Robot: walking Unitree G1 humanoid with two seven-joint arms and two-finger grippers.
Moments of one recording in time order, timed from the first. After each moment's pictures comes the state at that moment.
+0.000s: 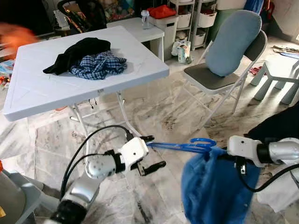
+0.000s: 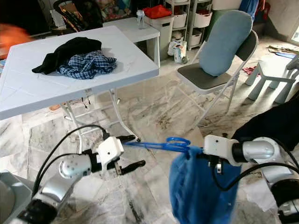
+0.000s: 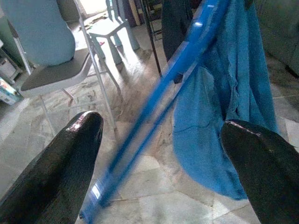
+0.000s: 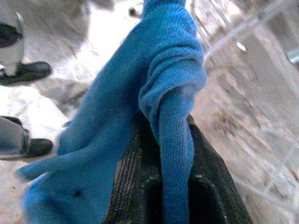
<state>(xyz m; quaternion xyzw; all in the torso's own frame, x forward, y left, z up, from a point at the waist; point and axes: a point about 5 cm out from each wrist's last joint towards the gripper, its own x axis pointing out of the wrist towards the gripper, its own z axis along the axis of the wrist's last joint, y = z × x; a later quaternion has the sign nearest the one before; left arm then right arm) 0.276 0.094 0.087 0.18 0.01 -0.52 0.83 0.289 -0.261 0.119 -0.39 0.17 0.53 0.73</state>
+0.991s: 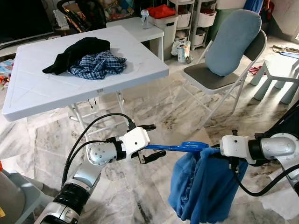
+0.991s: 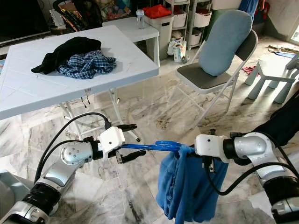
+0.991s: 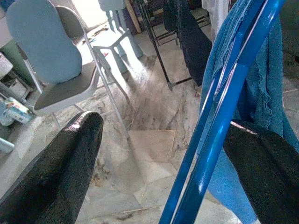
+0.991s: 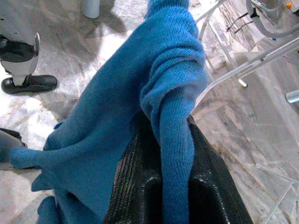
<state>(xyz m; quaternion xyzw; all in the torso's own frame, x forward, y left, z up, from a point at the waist) 0.296 0.093 0.101 0.22 -0.02 -0.53 0.82 0.292 -0.237 0.129 -0.40 0.12 0.57 0.71</state>
